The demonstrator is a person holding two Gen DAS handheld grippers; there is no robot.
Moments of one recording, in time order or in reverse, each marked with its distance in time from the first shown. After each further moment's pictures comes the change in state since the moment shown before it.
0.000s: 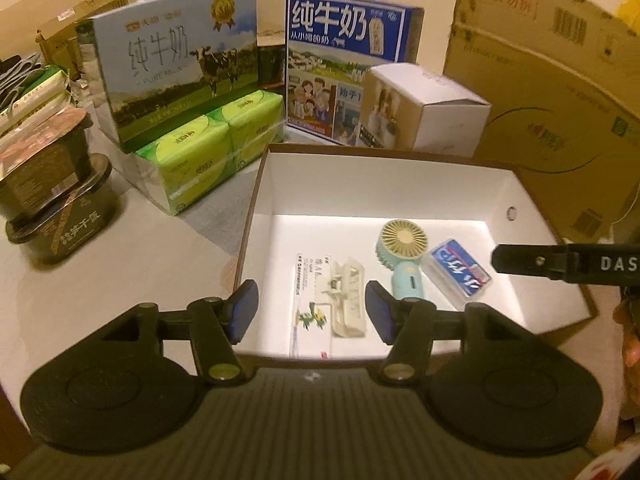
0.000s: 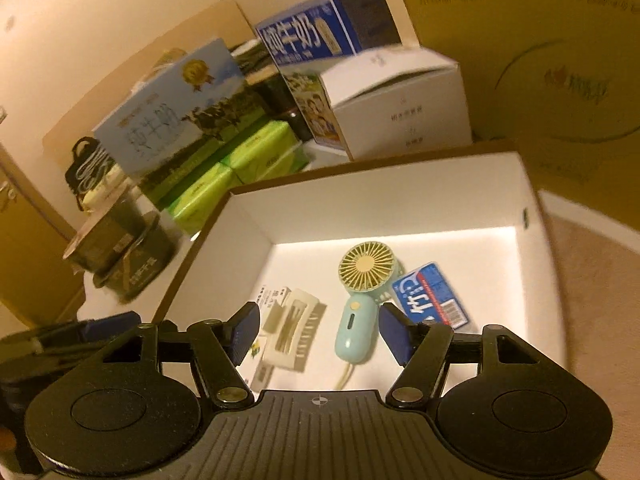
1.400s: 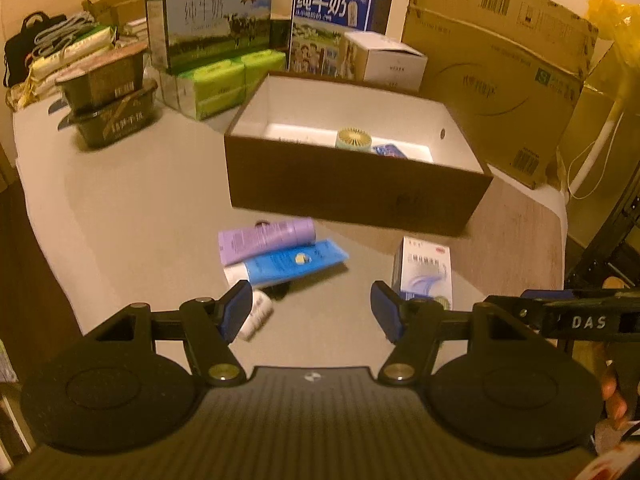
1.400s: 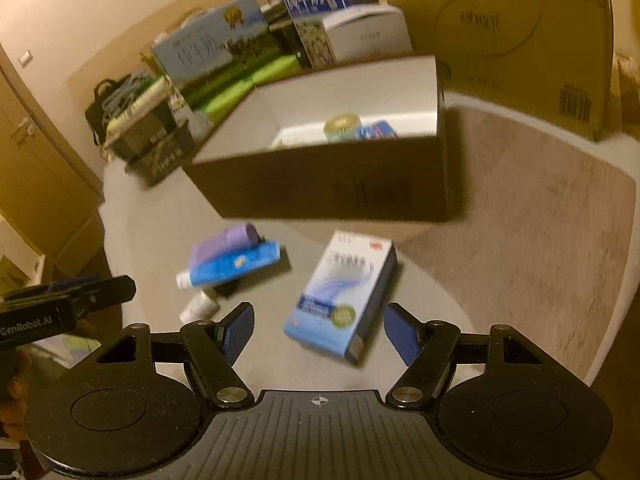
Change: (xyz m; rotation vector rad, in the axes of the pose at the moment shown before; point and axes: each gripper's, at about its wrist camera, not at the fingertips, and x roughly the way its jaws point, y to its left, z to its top) left arm -0.157 -0.064 -0.164 -0.095 0.026 0.018; right arm -0.143 -0.003 -0.170 -0.058 0.127 -0.039
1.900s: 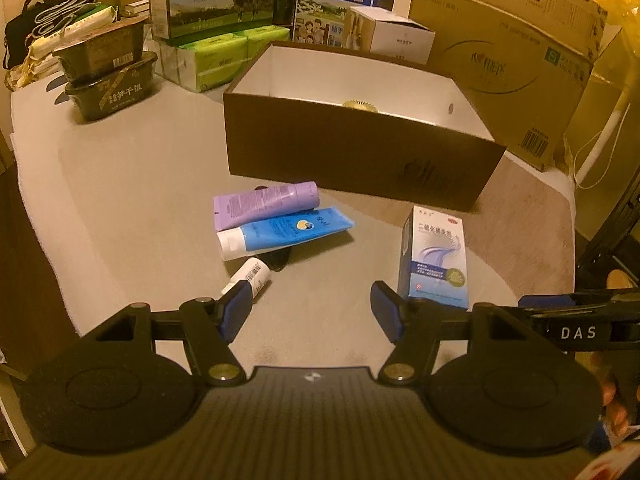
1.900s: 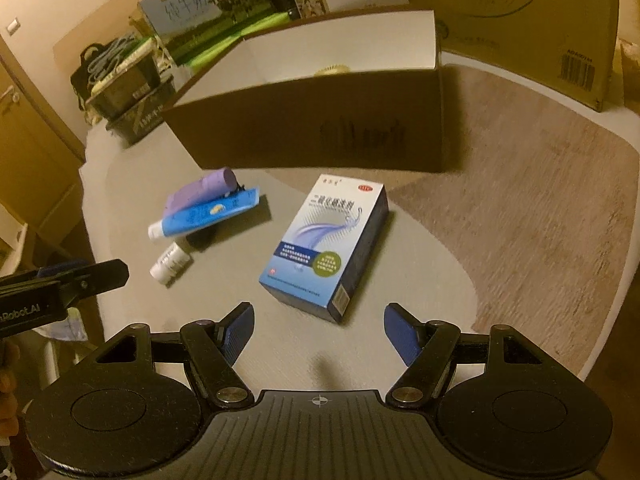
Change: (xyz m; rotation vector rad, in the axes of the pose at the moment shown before) left arm 0.030 0.001 -0.024 -0.013 0.029 0.004; right arm 0.029 -0.003 -0.022 -0.026 0.085 -0.046
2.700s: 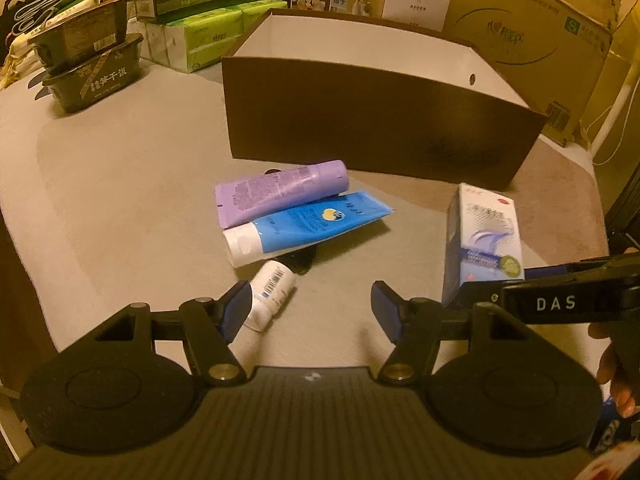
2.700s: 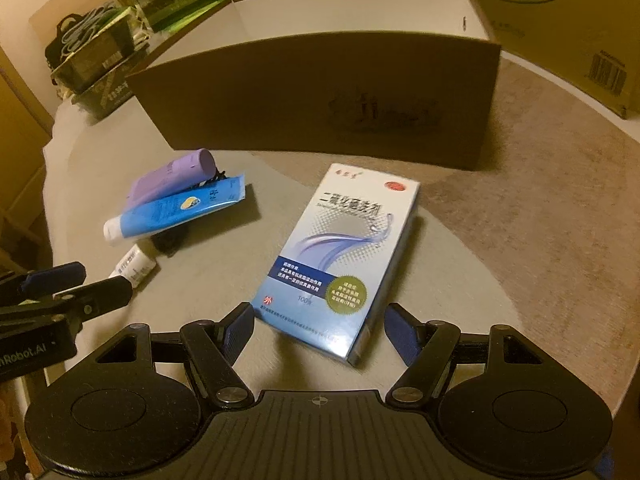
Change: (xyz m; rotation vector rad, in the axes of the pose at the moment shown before) left arm 0.065 0.027 0.003 0.051 0.045 0.002; right arm 0.071 0.021 0.022 -0.010 0.050 -0.085
